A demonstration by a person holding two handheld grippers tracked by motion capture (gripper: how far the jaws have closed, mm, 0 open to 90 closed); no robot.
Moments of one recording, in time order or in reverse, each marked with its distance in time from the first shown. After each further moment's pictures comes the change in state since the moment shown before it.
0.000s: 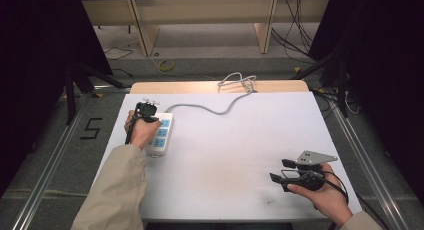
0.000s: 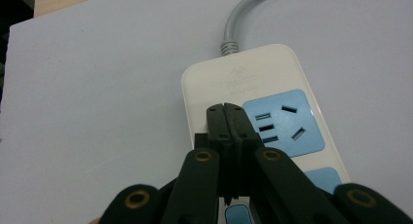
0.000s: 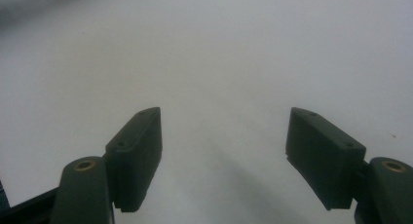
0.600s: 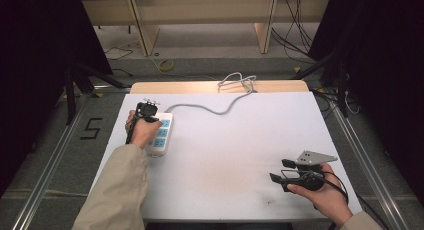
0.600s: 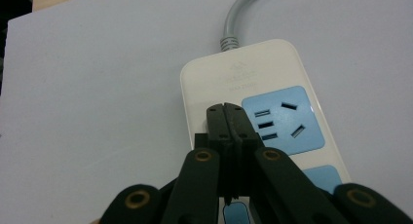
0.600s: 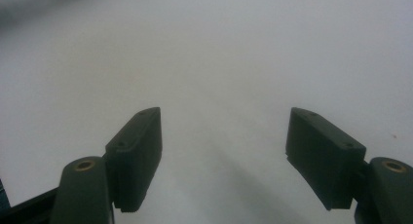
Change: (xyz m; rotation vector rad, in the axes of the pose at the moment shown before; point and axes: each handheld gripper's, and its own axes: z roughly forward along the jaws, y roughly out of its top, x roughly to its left) left arm -0.001 0.000 0.000 0.019 0.003 -0.006; right arm 0.000 0.000 0.000 0.000 0.000 -0.002
